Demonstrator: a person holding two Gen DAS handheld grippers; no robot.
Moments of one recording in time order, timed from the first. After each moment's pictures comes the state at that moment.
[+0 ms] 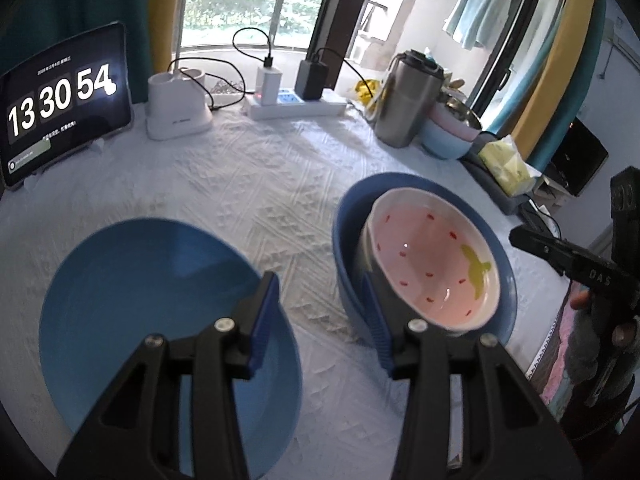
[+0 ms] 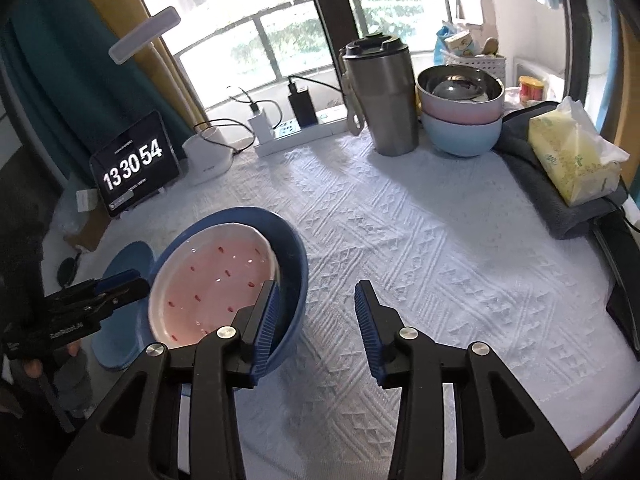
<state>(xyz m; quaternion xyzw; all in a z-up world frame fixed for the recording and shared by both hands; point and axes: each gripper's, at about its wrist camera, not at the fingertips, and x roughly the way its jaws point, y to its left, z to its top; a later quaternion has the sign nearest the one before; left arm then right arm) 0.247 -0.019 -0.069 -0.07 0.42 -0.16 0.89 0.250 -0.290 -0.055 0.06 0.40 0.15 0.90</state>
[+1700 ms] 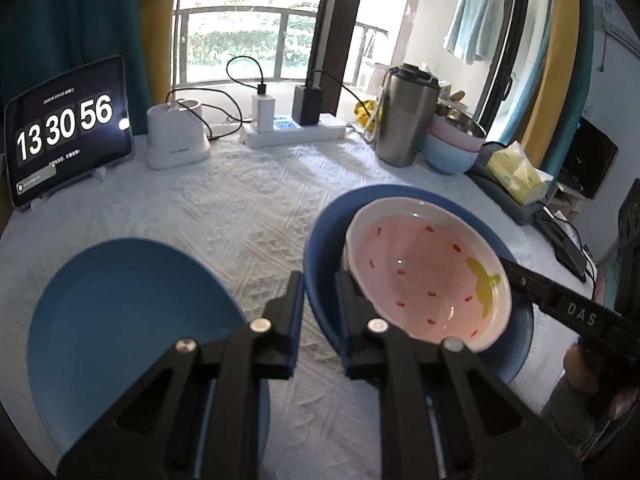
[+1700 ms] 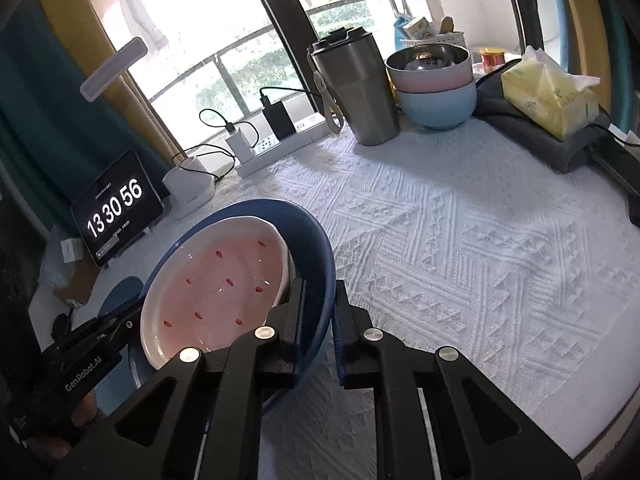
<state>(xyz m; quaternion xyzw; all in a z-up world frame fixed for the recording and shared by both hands) 0.242 -0.049 -0.077 -0.04 0.36 -0.13 0.92 0.235 -0.267 -0.094 0.16 0.36 0.09 0.92</state>
